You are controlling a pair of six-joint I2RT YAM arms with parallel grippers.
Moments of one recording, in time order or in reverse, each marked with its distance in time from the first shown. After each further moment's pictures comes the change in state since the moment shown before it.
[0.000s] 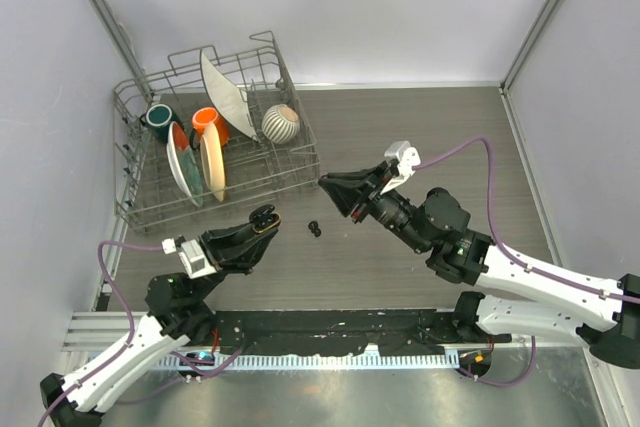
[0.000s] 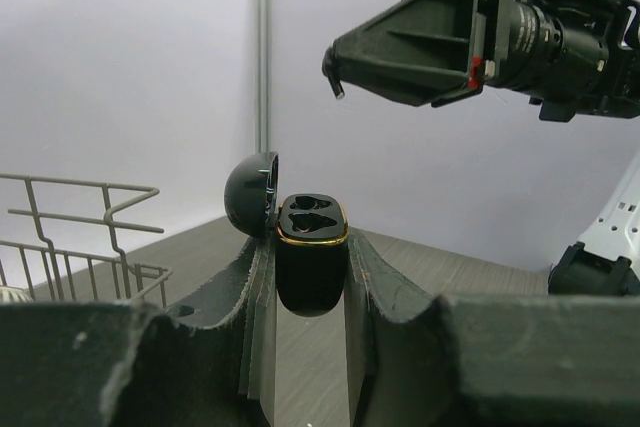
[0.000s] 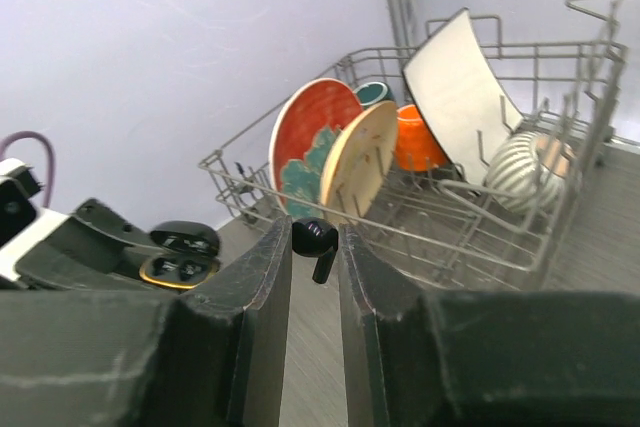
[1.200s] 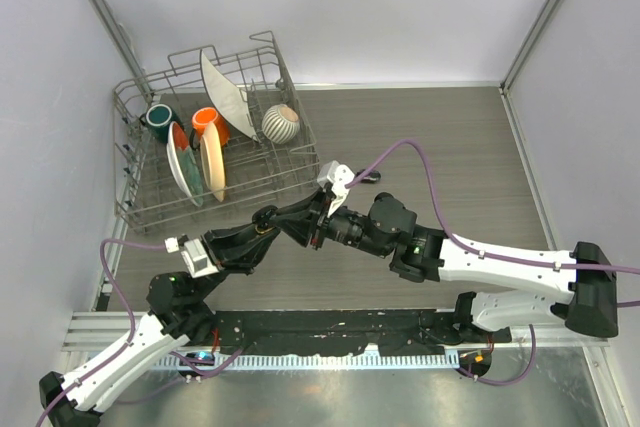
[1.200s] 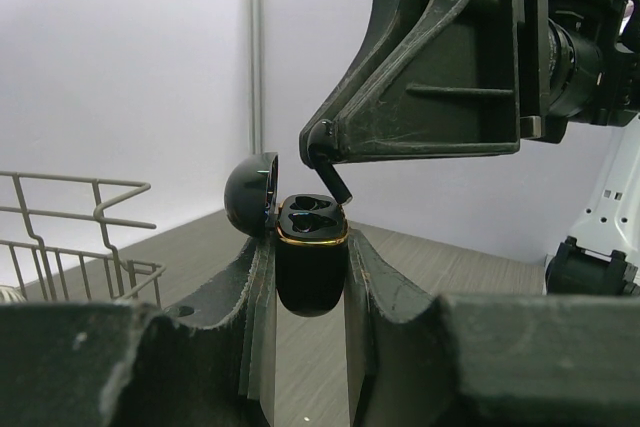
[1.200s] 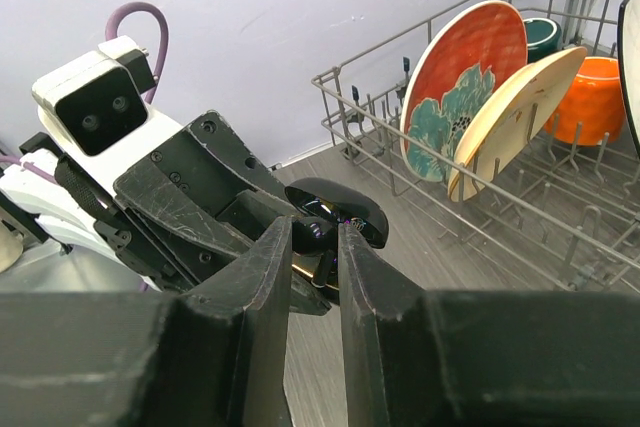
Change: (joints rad) left arm 0.000 0.032 0.000 0.013 0.019 0.000; right arm 0.141 0.259 0.100 0.060 -0.216 -0.021
